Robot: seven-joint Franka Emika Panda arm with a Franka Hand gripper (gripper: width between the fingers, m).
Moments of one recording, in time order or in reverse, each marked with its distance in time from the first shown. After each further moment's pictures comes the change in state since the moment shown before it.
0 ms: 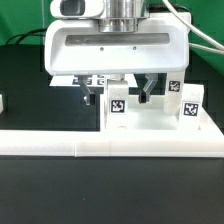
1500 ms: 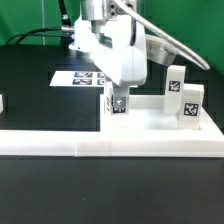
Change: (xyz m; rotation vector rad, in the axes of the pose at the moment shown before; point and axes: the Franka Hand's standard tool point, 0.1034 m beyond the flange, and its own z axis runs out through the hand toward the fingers) arm -0.004 0.002 0.002 0.024 -0.008 1.477
